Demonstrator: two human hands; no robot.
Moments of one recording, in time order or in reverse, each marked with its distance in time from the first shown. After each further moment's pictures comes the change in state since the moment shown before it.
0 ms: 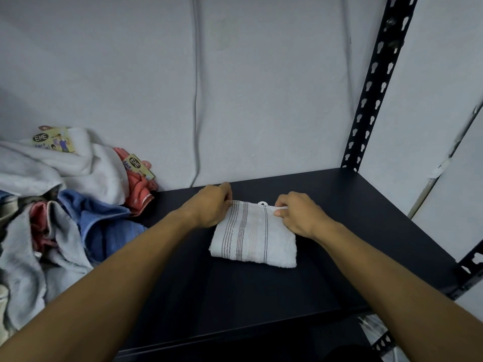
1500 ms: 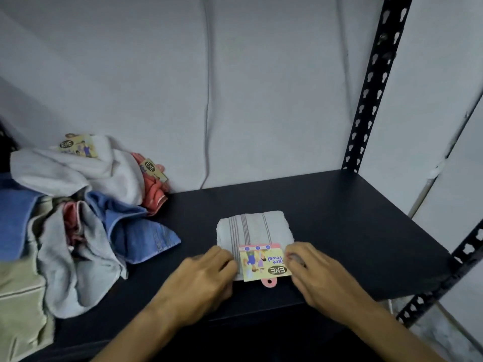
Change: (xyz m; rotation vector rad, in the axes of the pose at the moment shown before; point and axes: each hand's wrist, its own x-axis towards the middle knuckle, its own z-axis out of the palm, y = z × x) left_hand -0.166 0.018 0.029 0.320 0.341 0.539; right_hand -0.132 0.000 0.043 -0.266 0.284 -0.615
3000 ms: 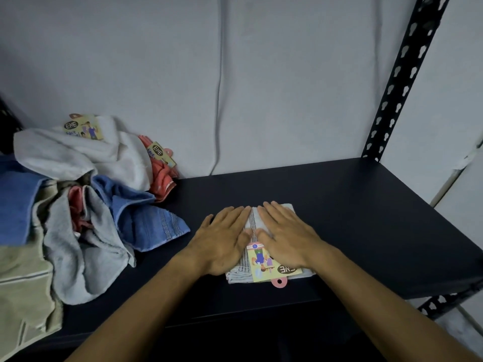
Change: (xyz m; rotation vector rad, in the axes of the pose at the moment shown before) left_hand 0.045 -0.035 0.030 -0.240 -0.568 -0.515; right_hand 0.100 -0.004 0.029 0.158 -0.544 0.336
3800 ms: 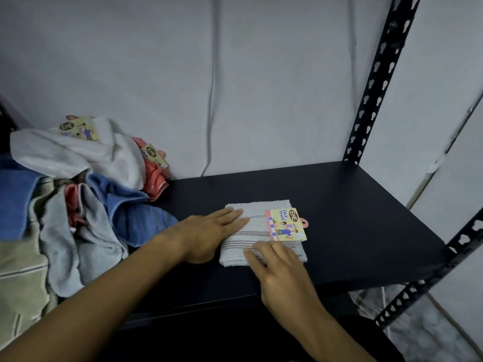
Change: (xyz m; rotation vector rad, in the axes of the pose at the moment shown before) left_hand -0.012 -0.006 -0.029 0.325 -0.146 0.244; right_hand -0.088 -0.042 0.044 -0.144 0.621 -0.191
